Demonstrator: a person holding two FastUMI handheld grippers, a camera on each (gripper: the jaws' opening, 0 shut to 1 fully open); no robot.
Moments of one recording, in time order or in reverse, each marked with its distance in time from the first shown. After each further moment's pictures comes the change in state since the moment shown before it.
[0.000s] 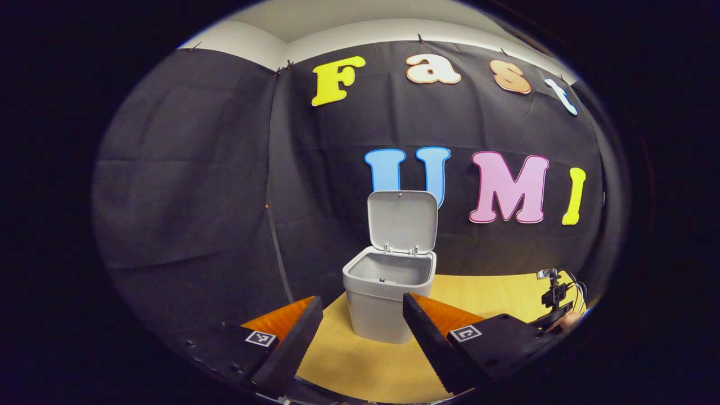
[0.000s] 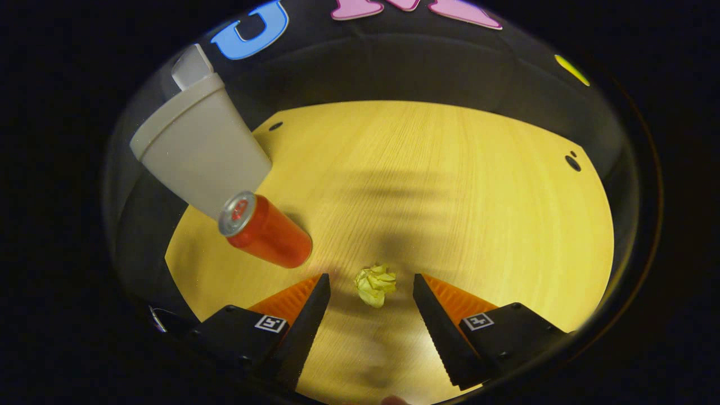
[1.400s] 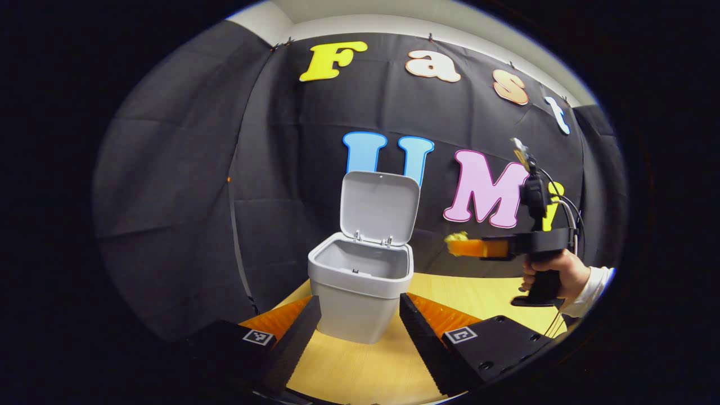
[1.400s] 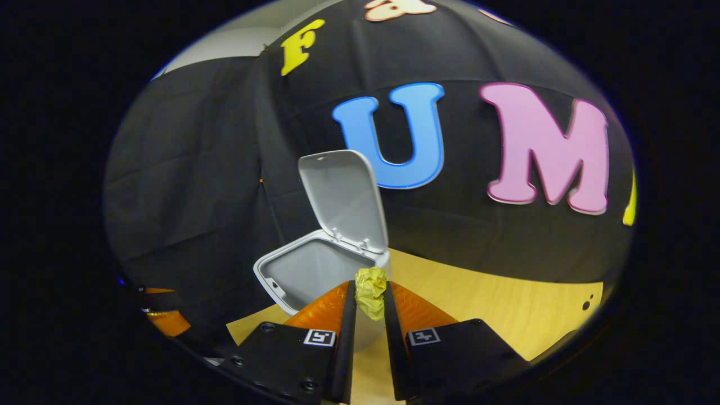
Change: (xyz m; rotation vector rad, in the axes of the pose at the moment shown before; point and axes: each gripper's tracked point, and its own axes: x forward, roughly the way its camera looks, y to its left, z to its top) left arm 0.057 -0.012 -0.042 -0.158 0.031 -0.248; right arm -0.153 0.279 0.257 -0.304 -0.629 0.275
